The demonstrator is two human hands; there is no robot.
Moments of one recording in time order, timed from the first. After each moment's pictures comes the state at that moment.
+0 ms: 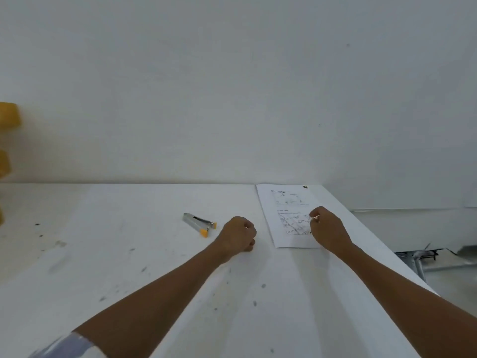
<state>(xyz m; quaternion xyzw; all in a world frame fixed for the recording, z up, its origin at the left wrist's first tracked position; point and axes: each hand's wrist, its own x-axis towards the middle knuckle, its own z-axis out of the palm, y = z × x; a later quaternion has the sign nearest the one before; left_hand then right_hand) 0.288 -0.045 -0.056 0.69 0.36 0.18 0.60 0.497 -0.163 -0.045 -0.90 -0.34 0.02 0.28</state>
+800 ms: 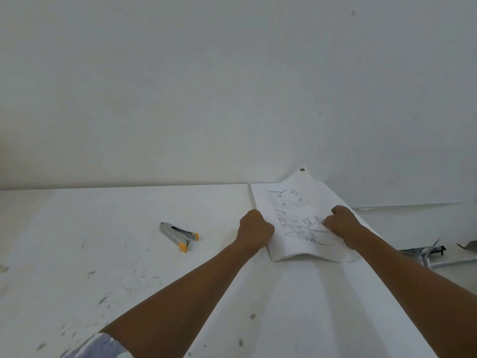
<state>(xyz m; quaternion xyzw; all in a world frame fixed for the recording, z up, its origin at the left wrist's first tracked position) 0.403 -0.022 -0.075 0.71 0.44 0.18 0.53 0.590 -0.130 -0.053 -0.90 -0.20 0.16 0.37</state>
